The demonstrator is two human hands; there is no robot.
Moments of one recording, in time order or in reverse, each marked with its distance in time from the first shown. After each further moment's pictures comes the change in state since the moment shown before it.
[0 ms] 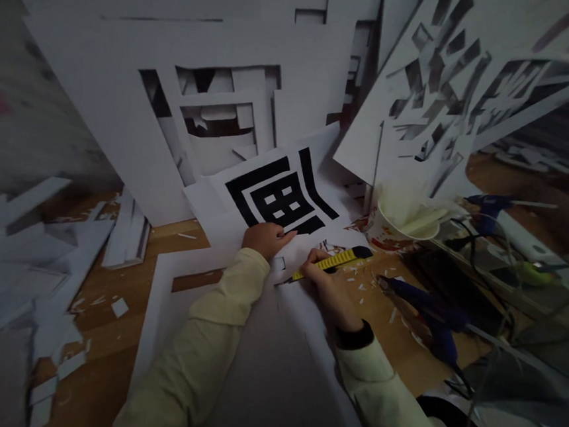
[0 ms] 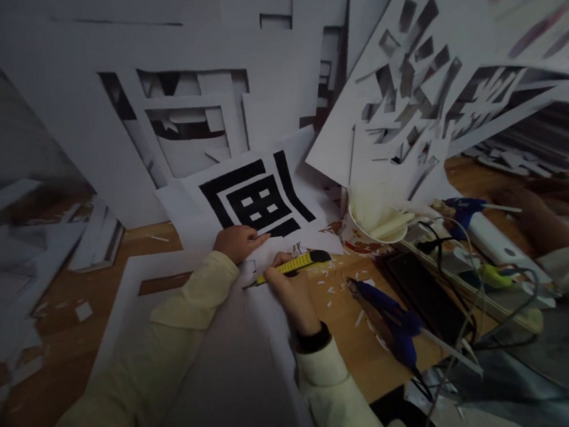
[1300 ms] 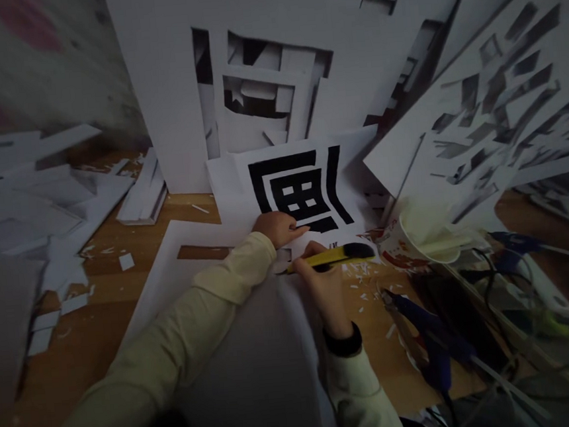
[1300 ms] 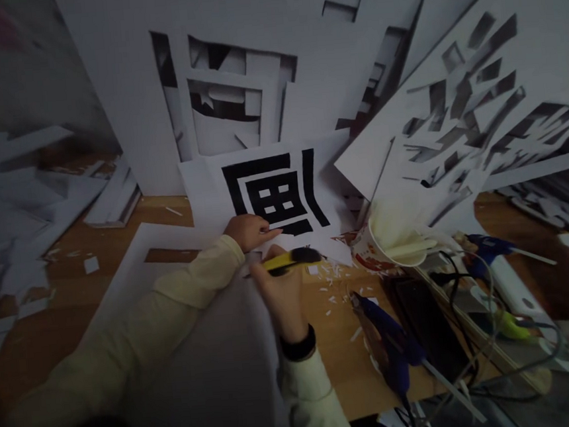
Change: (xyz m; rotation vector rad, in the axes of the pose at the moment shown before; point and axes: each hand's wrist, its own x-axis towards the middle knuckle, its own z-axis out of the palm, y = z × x) left_hand 0.002 -0.006 0.006 -0.047 0.024 0.030; right_hand -0.003 -0.007 0.020 -0.079 -0.030 -0.064
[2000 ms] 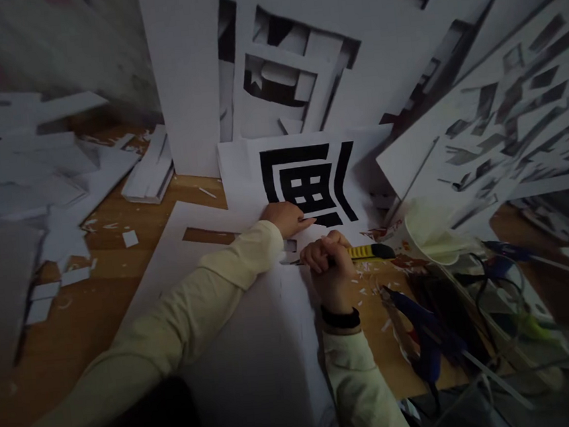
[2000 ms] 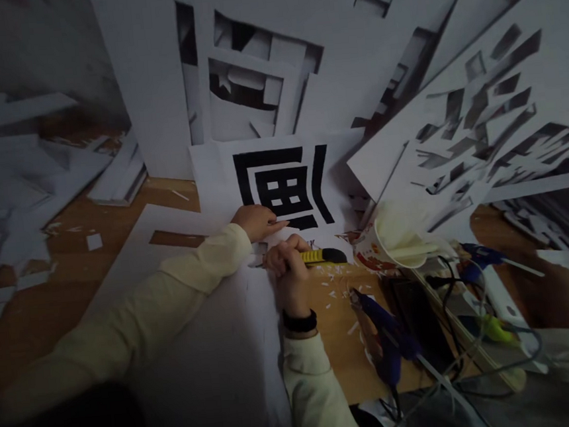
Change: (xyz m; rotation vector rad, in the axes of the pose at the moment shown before) left_hand -0.004 0.009 -0.013 0.010 -0.070 -0.014; right_hand 0.006 0.000 0.010 0.754 -0.181 -0.090
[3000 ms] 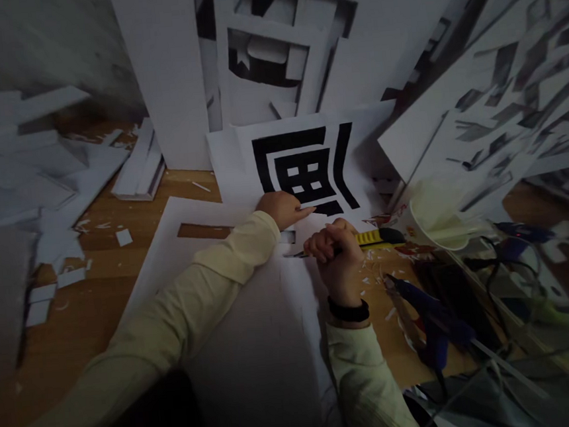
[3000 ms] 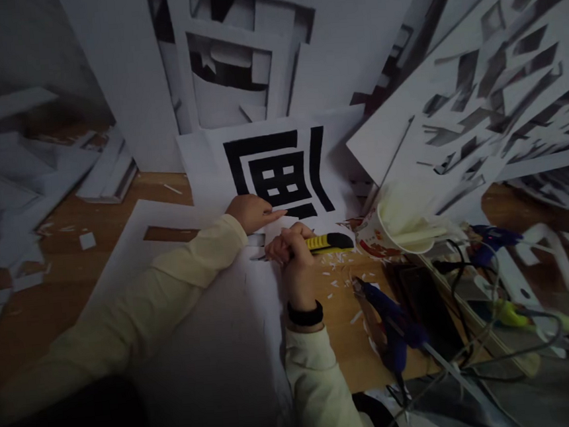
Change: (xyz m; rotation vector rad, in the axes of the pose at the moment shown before) left_hand 0.003 -0.005 0.006 0.003 0.046 -0.001; right_hand 0.005 -0.008 -0.008 -0.035 0.086 0.035
